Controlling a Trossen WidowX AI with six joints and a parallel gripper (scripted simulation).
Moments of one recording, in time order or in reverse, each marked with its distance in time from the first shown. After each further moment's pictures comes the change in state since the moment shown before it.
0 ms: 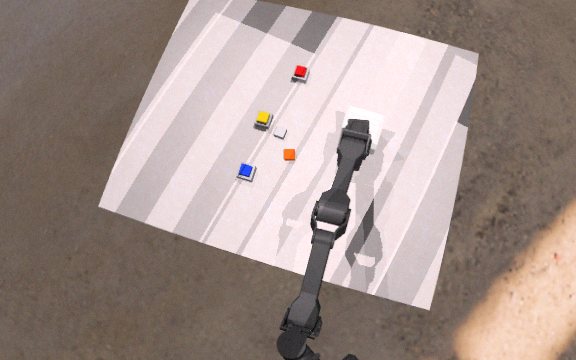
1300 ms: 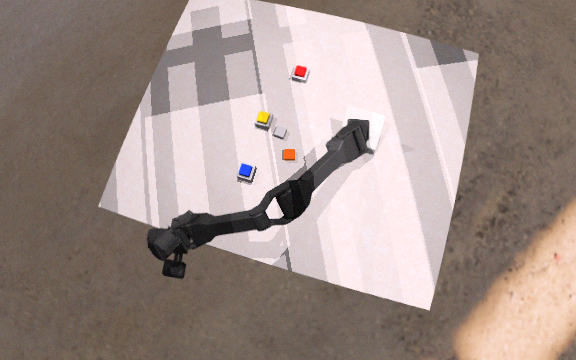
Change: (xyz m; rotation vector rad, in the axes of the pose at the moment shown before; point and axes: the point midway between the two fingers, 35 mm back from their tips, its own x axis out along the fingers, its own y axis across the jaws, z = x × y) arm -0.591 -0.026 0.235 -0.622 -1.498 -0.831
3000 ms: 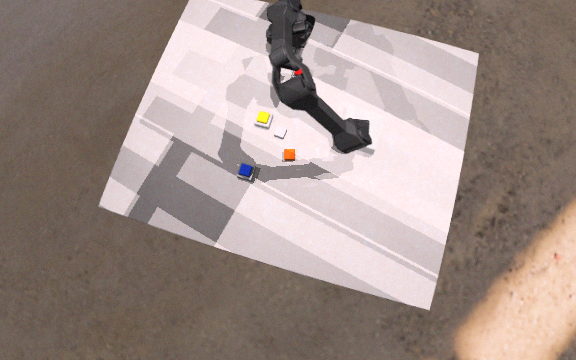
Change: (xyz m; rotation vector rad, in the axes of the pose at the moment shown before) arm -0.487 -0.490 -0.224 0.230 0.326 -0.572
